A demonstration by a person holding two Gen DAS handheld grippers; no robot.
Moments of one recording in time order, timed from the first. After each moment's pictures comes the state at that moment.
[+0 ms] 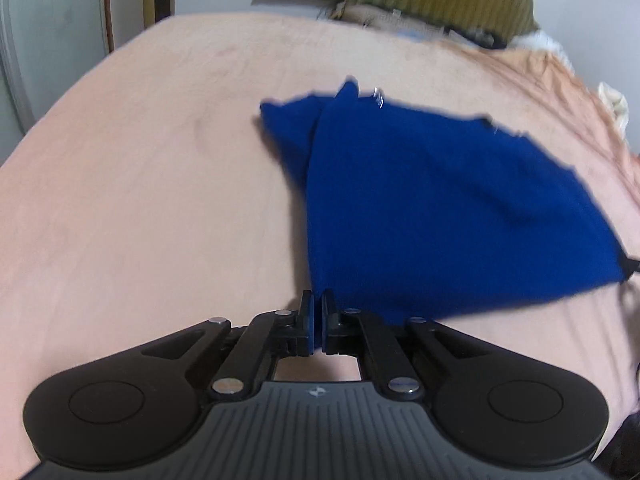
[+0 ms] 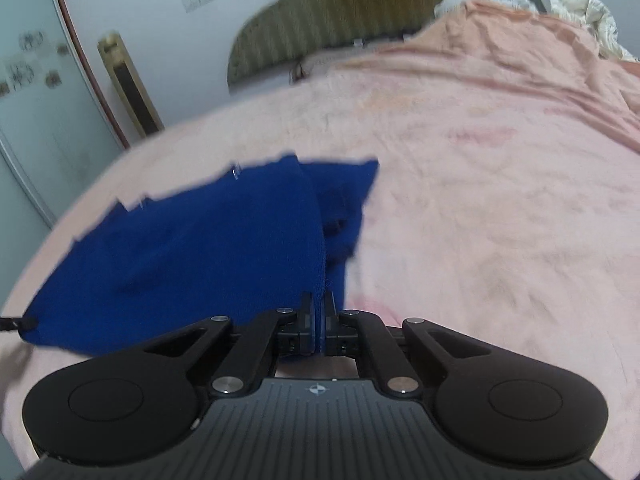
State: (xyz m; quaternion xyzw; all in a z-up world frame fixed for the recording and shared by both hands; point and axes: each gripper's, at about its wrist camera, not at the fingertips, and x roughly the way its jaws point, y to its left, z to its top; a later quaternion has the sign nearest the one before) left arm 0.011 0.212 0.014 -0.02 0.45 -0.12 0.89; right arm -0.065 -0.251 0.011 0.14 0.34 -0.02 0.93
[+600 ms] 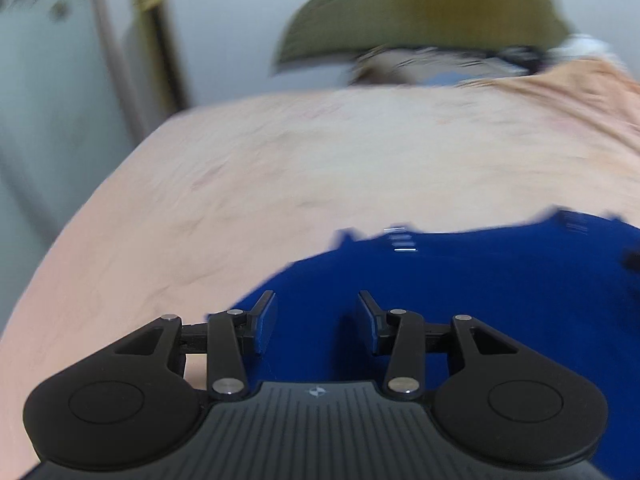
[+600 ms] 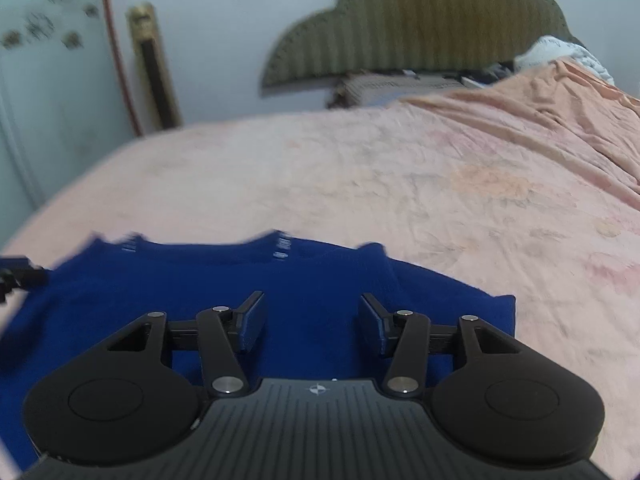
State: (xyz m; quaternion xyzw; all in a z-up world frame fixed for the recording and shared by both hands) left arm 0.170 0.117 0.021 0.06 0.37 -0.01 0.93; right arm 0.116 -0.173 0.012 0.04 0.31 -0.01 0.95
